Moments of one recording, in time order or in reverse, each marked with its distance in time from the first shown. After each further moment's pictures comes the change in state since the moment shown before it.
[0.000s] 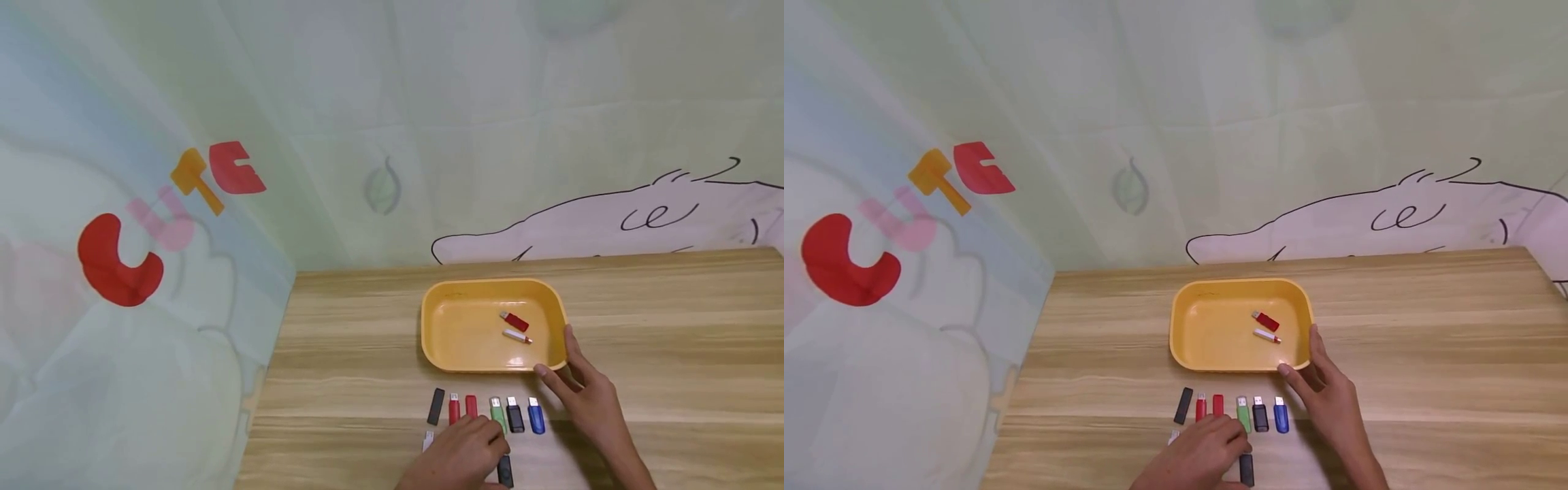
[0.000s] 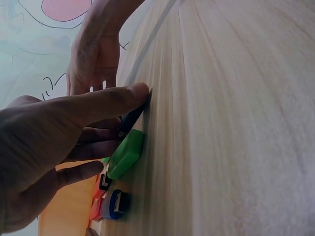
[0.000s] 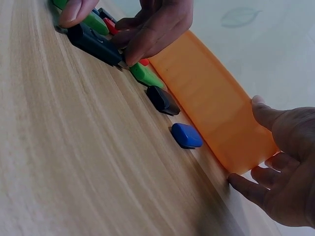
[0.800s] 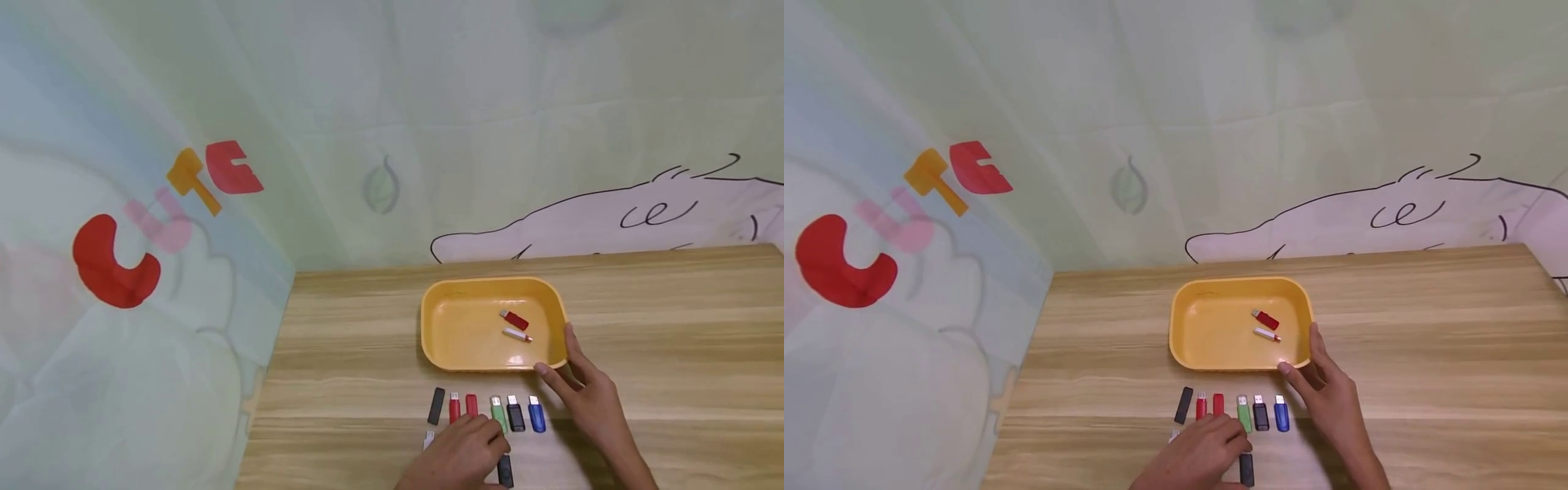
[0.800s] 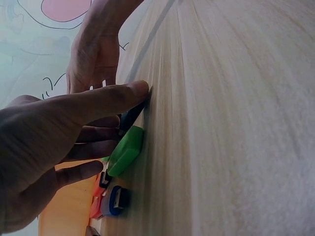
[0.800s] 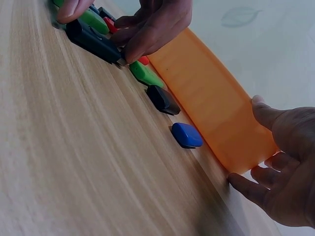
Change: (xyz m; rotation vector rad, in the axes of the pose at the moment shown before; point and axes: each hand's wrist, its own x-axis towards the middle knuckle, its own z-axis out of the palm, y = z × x) left_hand -0.003 0.000 0.000 0.049 0.015 0.014; right_hand 0.000 0.003 0.001 0.015 0.004 -0.011
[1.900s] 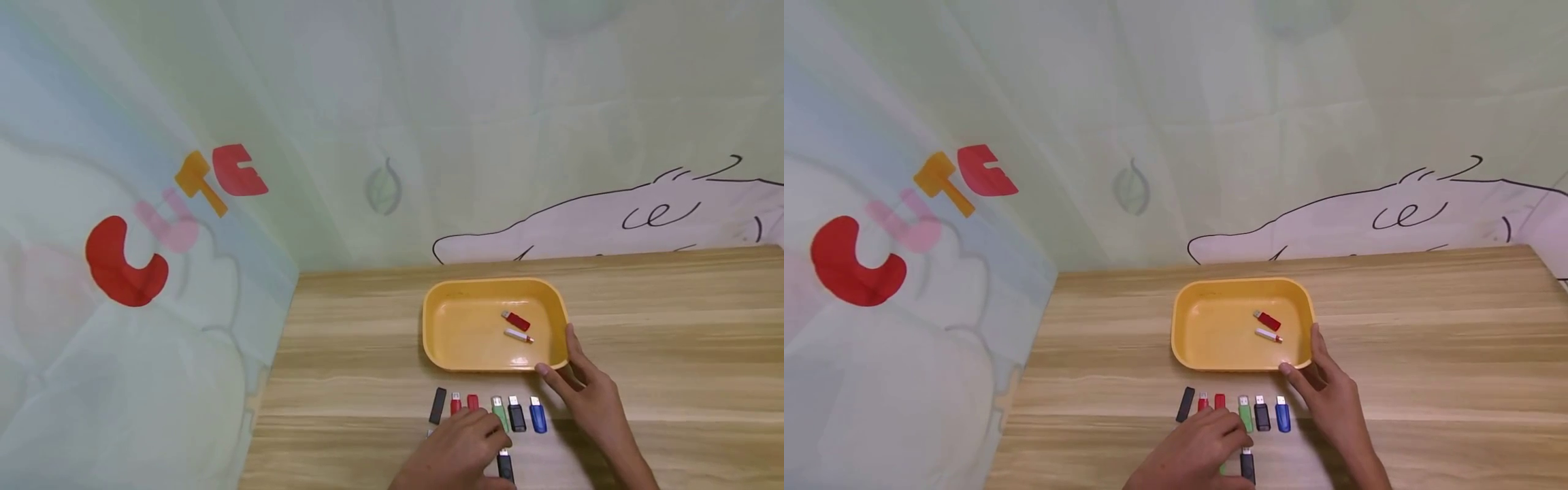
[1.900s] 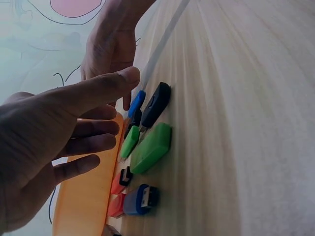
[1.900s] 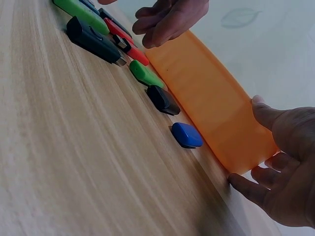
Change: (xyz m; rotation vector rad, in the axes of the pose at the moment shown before) left_hand -0.007 0.000 -0.014 -0.118 0.068 -0.030; right_hand -0.001 -0.002 -0.002 0.014 -0.018 -0.001
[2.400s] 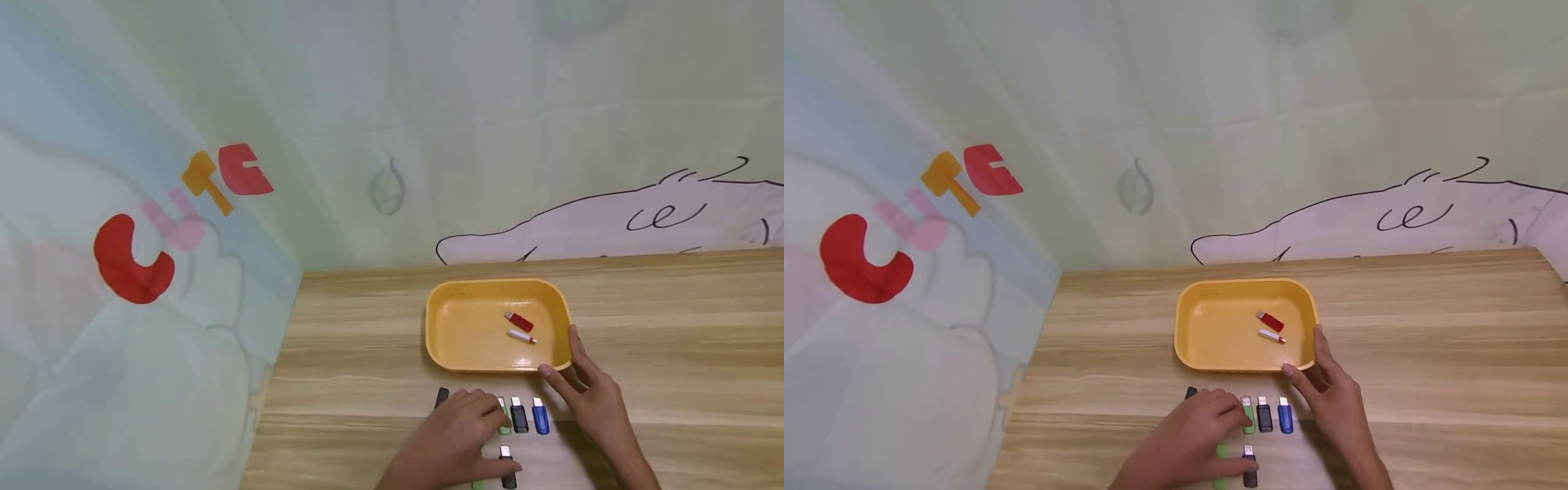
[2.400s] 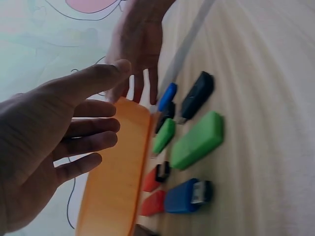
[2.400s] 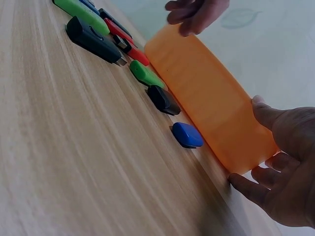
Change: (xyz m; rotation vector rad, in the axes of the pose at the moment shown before) left_hand 0.000 -0.003 -0.012 0.174 0.332 0.068; right_hand 0.000 0.001 0.001 0.011 0.010 -0.046
